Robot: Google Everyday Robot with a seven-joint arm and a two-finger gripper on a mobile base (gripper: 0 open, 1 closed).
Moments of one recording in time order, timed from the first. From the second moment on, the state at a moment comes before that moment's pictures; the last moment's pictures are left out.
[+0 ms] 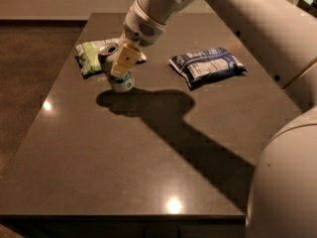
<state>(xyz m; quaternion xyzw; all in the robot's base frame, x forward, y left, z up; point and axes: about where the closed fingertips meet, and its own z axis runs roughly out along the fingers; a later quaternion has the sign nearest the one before) 0.604 0.075 0.934 -0.67 0.67 0.20 0.24</state>
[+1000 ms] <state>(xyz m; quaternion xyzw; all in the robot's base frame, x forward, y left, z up) 0.590 -0.007 0.934 -0.77 0.63 0.01 0.12</state>
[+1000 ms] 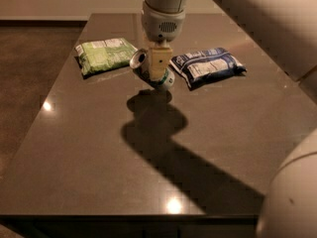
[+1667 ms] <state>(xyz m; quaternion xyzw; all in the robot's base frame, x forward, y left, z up) 0.550 0.002 0.905 -0.83 0.55 -0.02 0.07</state>
